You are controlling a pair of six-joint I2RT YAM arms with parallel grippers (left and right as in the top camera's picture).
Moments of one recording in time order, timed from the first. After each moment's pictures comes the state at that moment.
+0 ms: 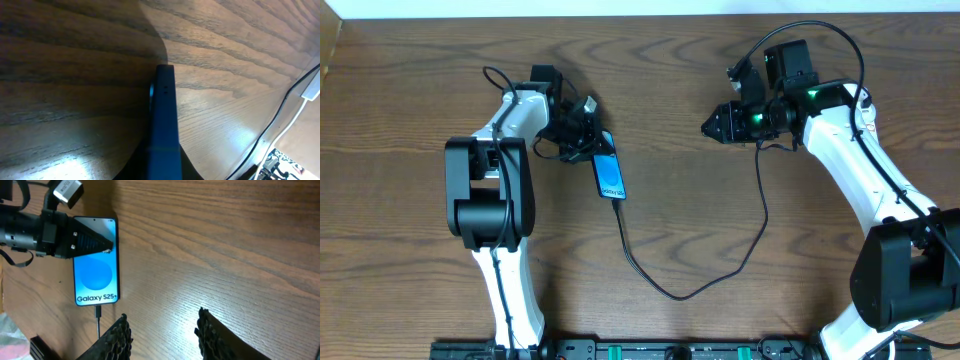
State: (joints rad) left arm -0.03 2.24 1.56 -0.89 0.68 -0.21; right arm 0.23 1.81 1.43 -0.73 -0.54 0.20
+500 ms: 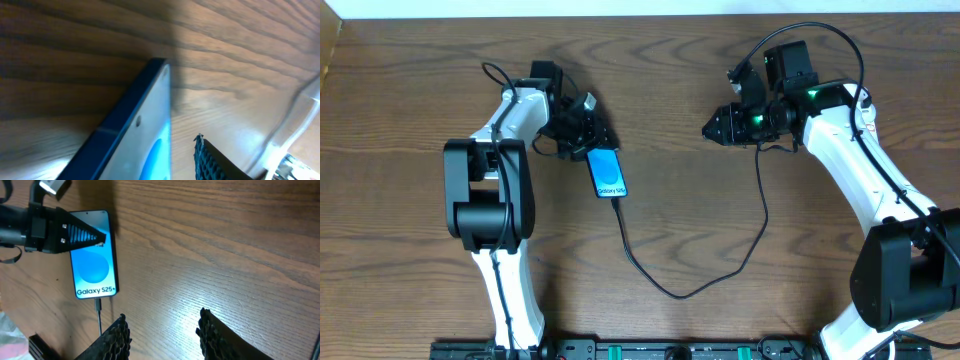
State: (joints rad) left arm -0.04 2.22 1.58 -0.91 0.60 -0.20; right arm 0.23 1.81 1.43 -0.75 -0.54 0.19
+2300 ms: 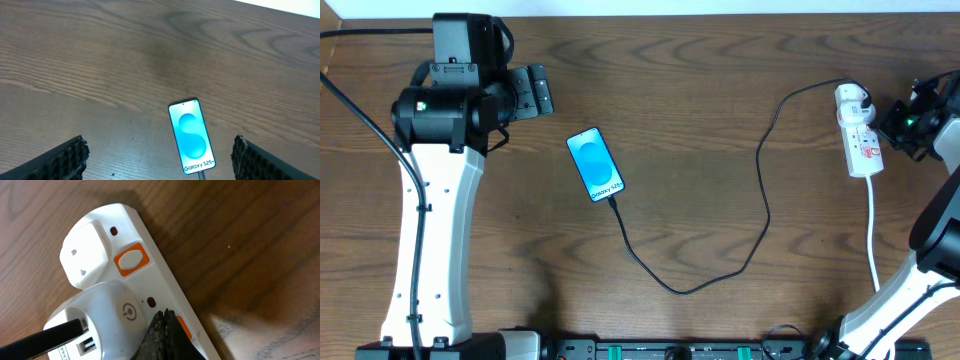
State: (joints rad) left arm -0.03 1.52 1.69 -1.09 -0.05 -0.20; right arm -0.47 2.11 1.43 -0.42 -0.43 0.22
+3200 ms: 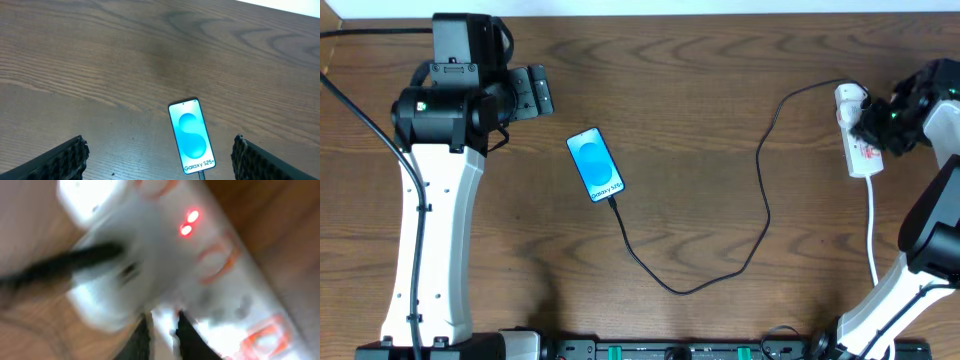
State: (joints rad) left arm -0.03 1.52 1.69 -1.09 -0.05 -0.20; right arm -0.39 2.07 1.56 -0.82 -0.38 0.25
